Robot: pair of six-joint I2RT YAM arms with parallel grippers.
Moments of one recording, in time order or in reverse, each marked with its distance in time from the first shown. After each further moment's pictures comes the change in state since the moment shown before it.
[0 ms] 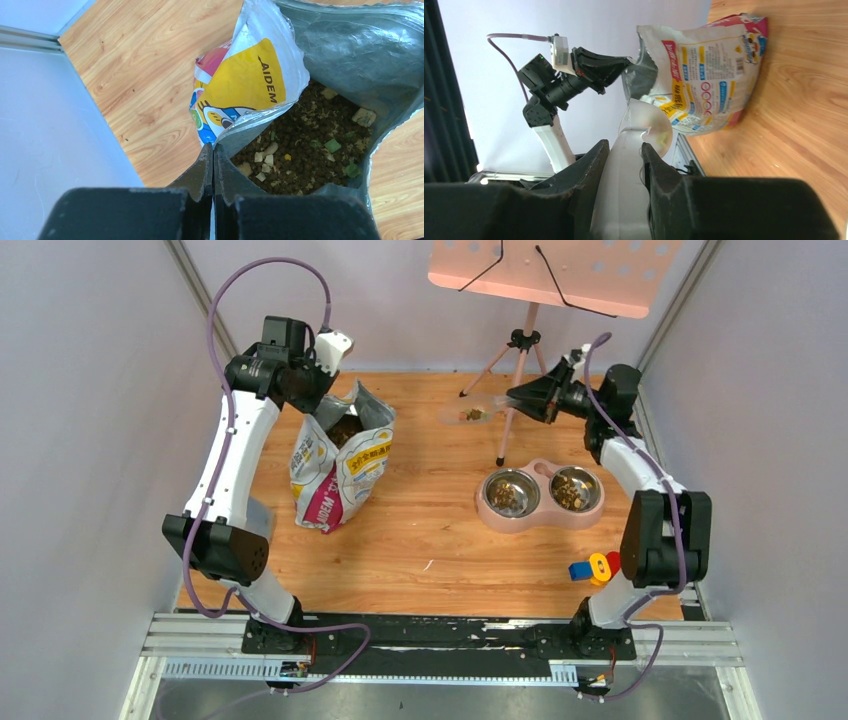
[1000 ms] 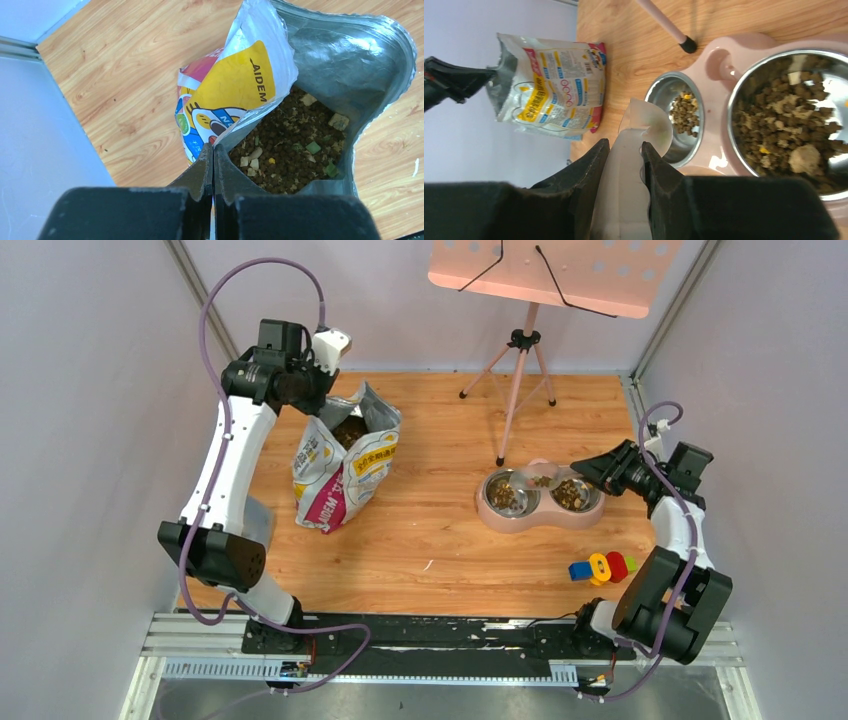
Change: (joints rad) left arm 0.000 -0.036 -0.047 0.050 0.073 -0.070; right arm -0.502 -0.389 -0.413 -0.695 -0.003 -0.966
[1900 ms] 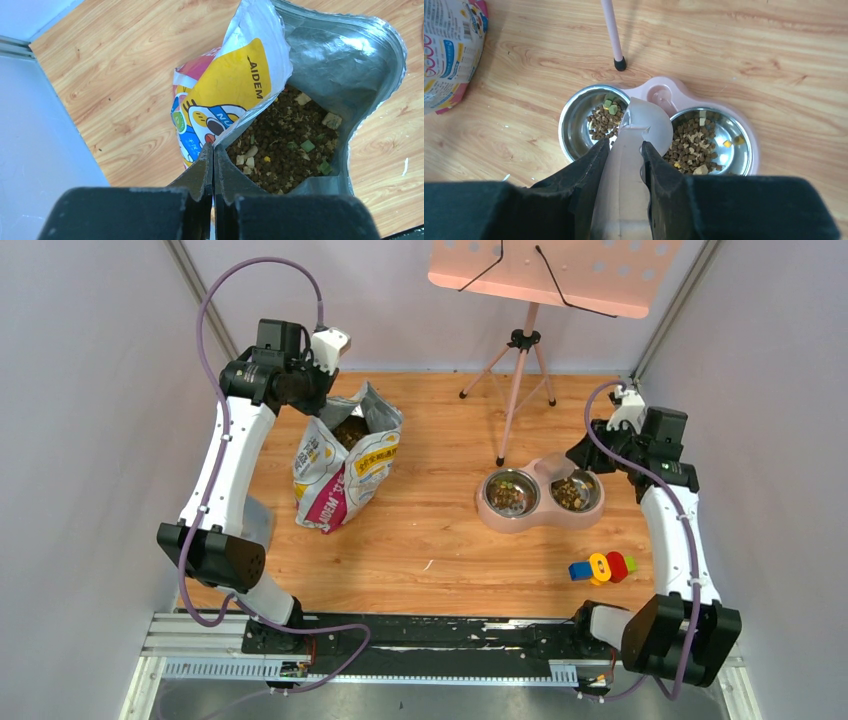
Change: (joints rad) left arm 0.000 -0.010 0.005 -0.010 0.017 -0.021; right arm 0.279 -0.106 0.249 -0.343 0.542 -0.541
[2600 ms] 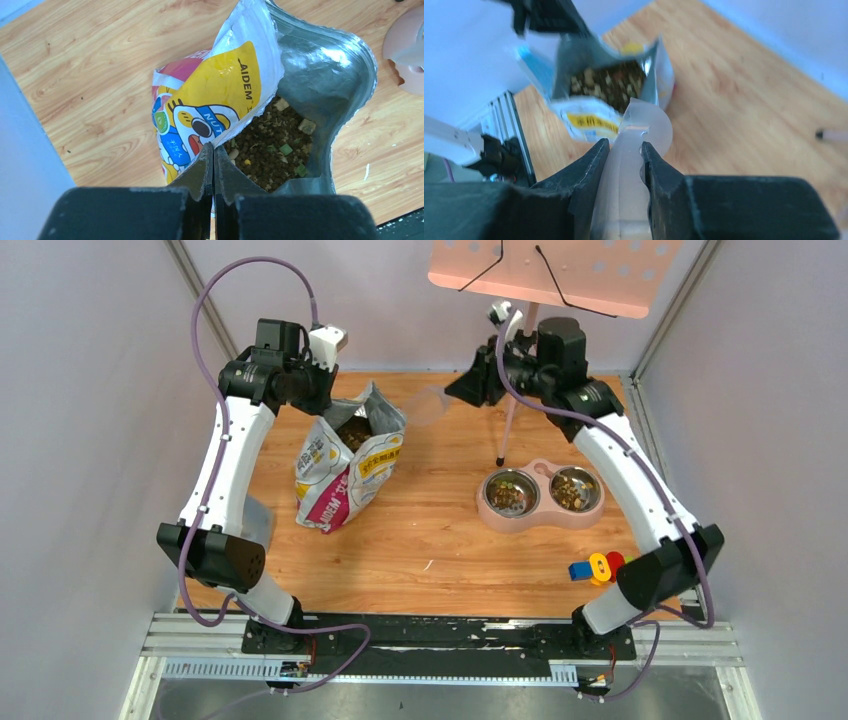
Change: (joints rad) left arm 0.001 0.000 0.000 0.004 0.052 -0.102; right arm 0.597 0.309 0.586 0.087 -0.074 0.156
